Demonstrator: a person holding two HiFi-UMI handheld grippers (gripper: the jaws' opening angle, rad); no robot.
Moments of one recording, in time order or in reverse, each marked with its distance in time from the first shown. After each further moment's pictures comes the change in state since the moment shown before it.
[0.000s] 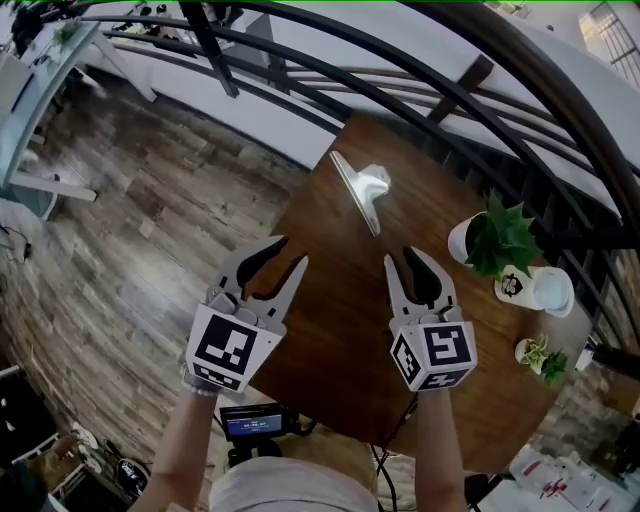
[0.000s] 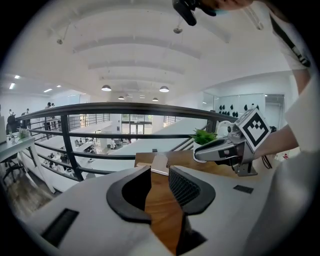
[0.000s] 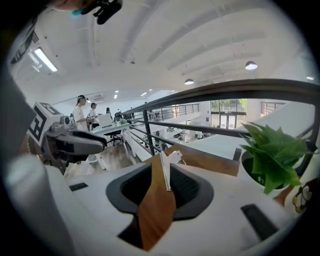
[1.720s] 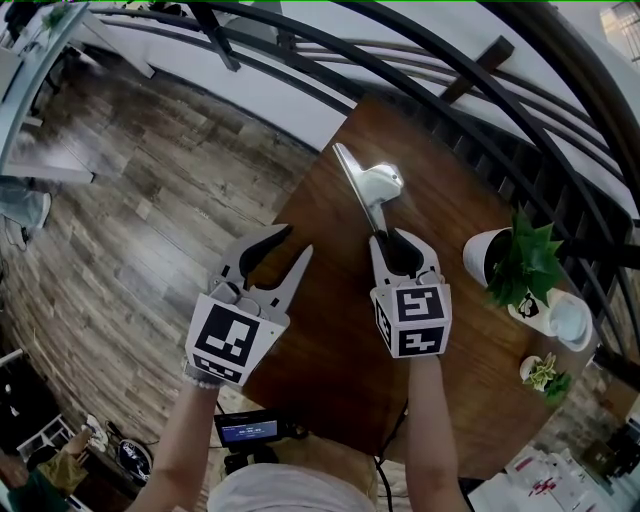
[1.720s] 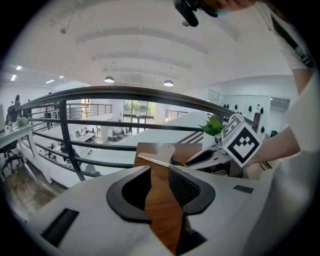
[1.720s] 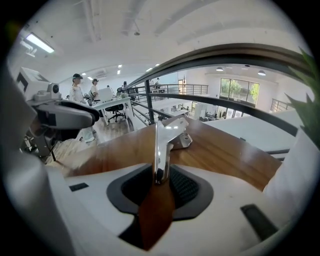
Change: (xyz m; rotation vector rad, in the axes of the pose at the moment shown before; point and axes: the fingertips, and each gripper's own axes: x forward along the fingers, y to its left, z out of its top) left arm 0.060 0.024 -0.038 -0.060 0.063 0.003; right arm 0.100 -0.022 -0.071 -0.100 0.279 0.028
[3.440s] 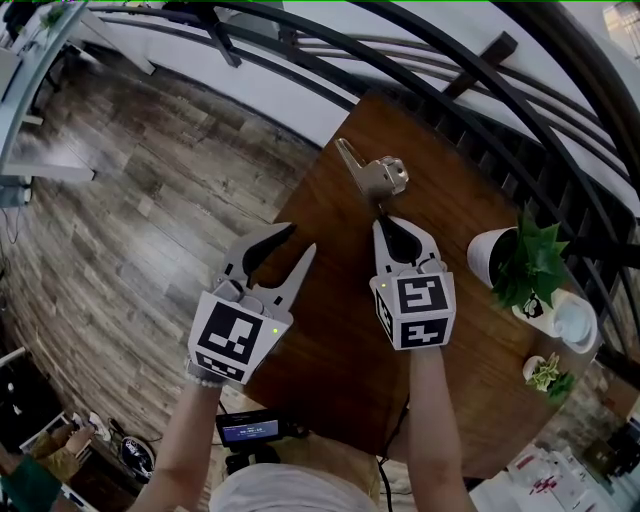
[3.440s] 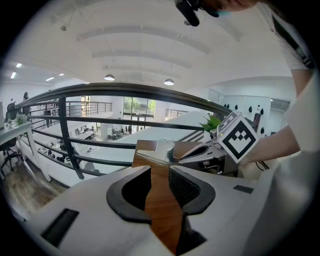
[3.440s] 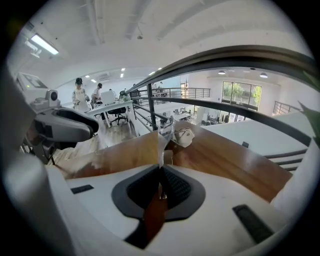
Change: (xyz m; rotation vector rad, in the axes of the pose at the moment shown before) left arm 0.007 -0.001 -0.006 -0.013 0.015 -0.006; right arm 0.011 0.001 0.021 -0.012 -0.048 0.027
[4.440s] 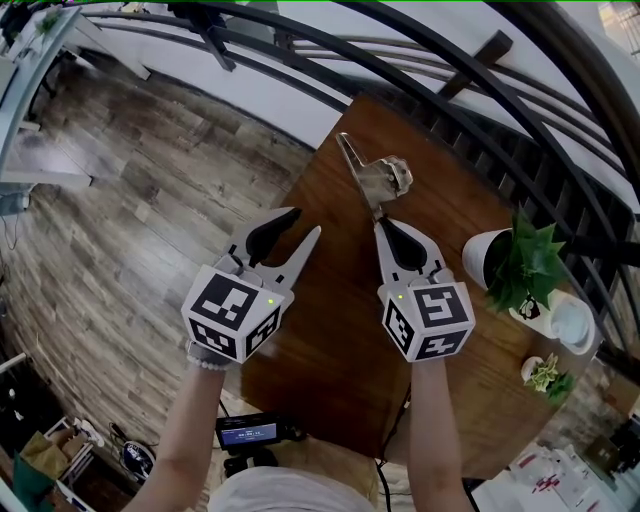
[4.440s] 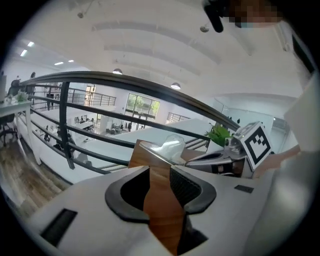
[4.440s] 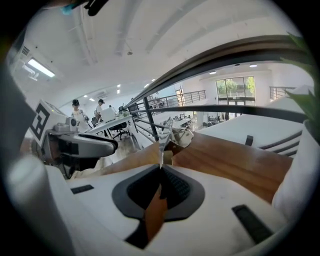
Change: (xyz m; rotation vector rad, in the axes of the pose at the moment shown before) left arm 0.033 0.009 0.004 -0.160 -0.008 -0.051; right arm -0.016 -0.006 0.016 0.142 -0.118 0.065
